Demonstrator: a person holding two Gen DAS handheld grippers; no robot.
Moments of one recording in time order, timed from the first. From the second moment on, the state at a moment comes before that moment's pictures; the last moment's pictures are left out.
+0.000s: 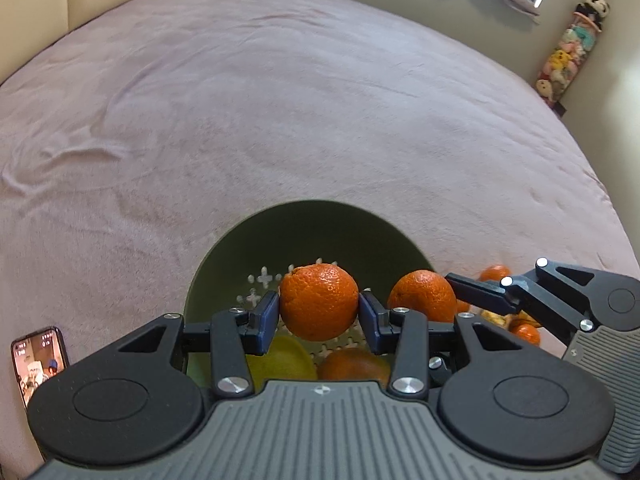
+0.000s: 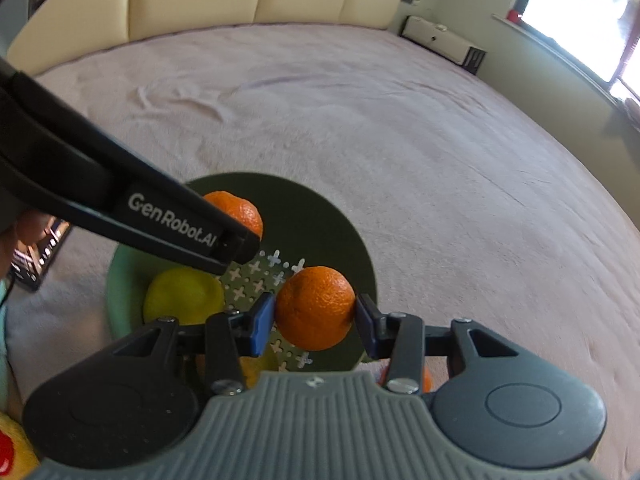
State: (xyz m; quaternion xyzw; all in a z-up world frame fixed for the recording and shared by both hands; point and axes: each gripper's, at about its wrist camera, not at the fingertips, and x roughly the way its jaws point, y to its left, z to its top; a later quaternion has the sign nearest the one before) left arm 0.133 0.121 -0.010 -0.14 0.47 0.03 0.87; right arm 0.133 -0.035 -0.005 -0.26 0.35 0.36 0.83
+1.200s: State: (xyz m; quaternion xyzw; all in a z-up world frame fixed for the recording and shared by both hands) left arm 0.161 0.136 -0.068 -0.18 0.51 0.07 0.84; right arm 0.178 -0.018 -0.051 -0.32 0.38 0.40 0.77
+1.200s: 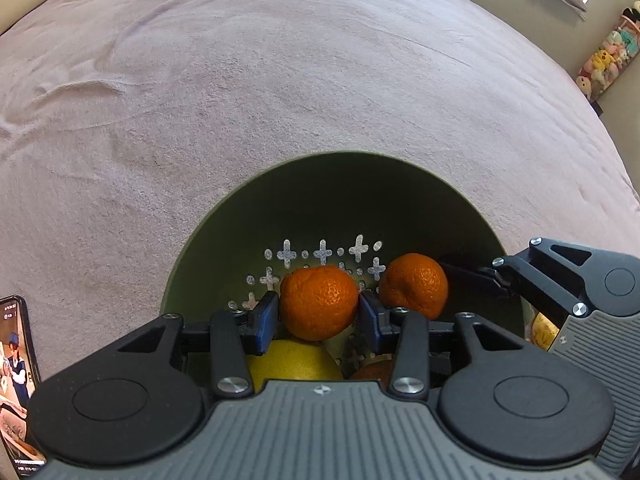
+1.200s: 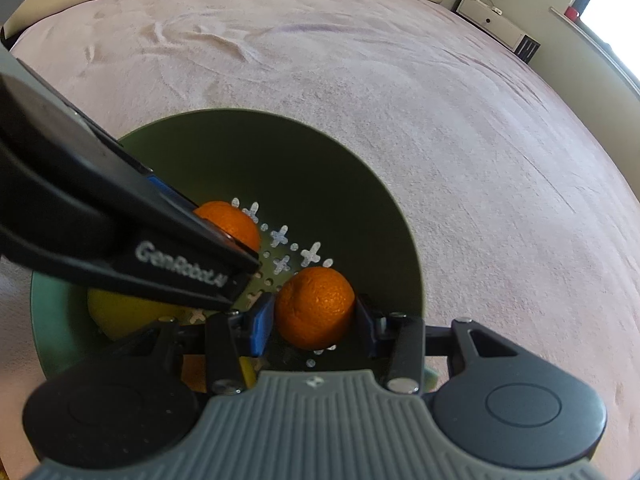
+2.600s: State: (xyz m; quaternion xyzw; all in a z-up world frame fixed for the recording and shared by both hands) left arm 0.140 0.105 -0.016 -0.15 0.47 0.03 0.87; right arm 0.154 -0.074 0.006 -0.25 0.37 0.34 0.83
